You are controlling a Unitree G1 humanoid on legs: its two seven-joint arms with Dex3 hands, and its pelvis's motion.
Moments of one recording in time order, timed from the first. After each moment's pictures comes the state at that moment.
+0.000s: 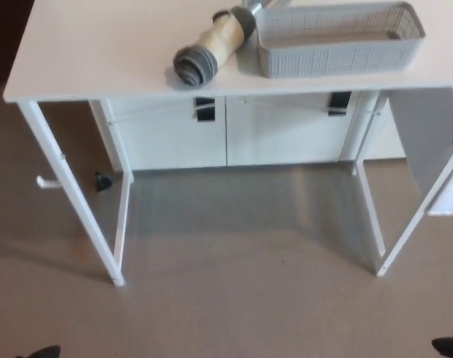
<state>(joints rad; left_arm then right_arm) 0.53 0.30 0.14 0.15 -0.08 -0.01 -0.22 0.48 -0.47 -0.08 0.07 -0.04 0.00 0.28</state>
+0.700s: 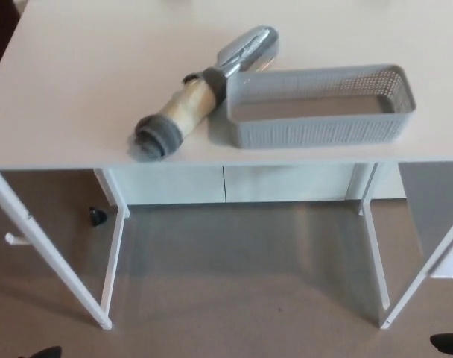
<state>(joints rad) 0.53 0.30 0.14 0.16 -0.08 -0.02 -0.22 0.48 -0.48 -0.09 0.06 -0.04 0.00 0.29</state>
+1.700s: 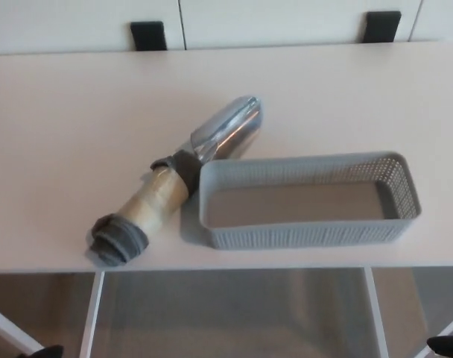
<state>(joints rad) 0.53 0.31 0.13 0.16 -0.06 -0.02 -0.21 0.48 -0.49 -0.08 0.05 -0.04 0.01 0.30</state>
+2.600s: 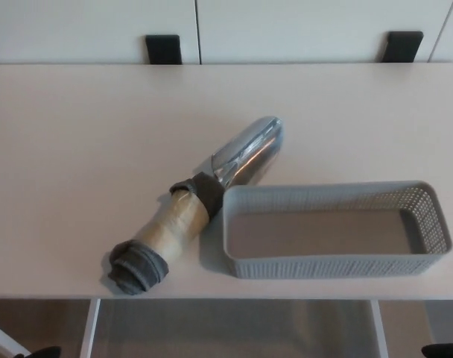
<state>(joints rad) 0.53 0.33 0.13 0.15 -0.05 -0.02 -0.20 0.48 -0.49 -0.07 0.05 -0.04 0.01 0.31</state>
